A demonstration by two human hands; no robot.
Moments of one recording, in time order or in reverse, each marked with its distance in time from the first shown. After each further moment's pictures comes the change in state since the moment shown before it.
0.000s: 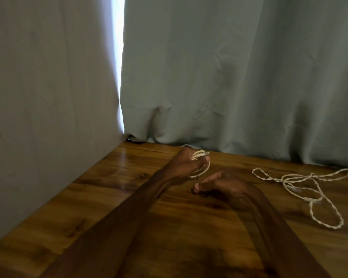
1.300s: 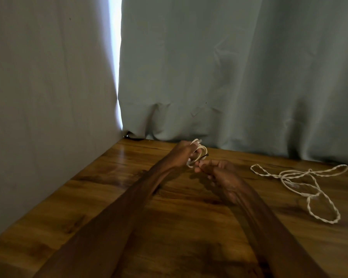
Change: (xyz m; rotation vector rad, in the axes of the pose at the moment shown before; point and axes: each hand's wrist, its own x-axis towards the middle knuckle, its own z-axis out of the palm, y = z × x) left_hand 0.007 0.010 -0.007 -0.208 0.019 -0.202; right_hand 0.010 -0.005 0.019 0.367 0.256 -0.028
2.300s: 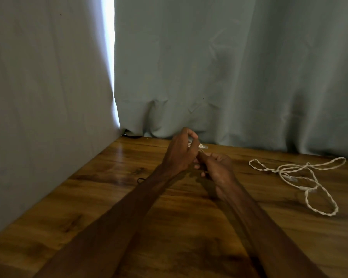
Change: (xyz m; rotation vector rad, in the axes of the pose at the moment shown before) left_hand -0.014 0.006 0.017 0.469 0.396 0.410; right_hand -0.005 -0.001 0.022 0.028 0.259 -0.109
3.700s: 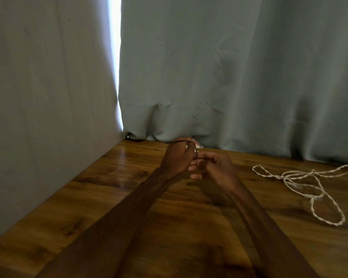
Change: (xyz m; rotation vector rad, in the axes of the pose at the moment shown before) left_hand 0.005 -0.017 -0.006 0.073 -0.028 -0.053; right_hand -0.003 -0.013 -0.002 -0.097 -0.267 -0.129
